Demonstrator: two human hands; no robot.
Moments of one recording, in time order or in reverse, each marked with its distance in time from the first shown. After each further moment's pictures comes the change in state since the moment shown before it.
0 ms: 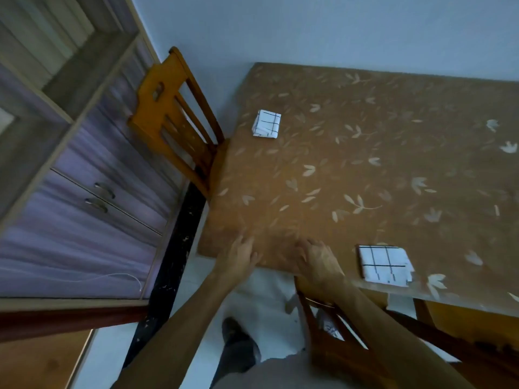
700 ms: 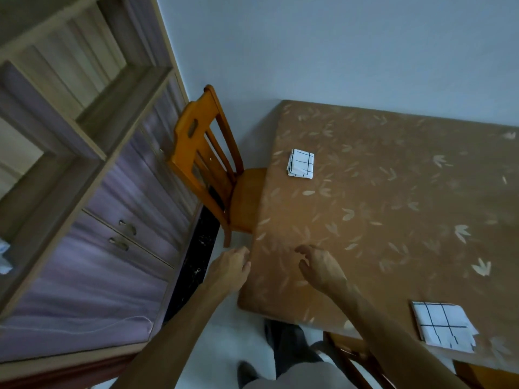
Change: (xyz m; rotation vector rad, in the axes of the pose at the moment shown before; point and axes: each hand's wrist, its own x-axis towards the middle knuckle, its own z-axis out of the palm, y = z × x) left_hand 0.067 -0.125 -0.105 -0.051 -0.036 -0.037; right_hand 0.121 -0.118 -0.031 0.089 0.000 0.062
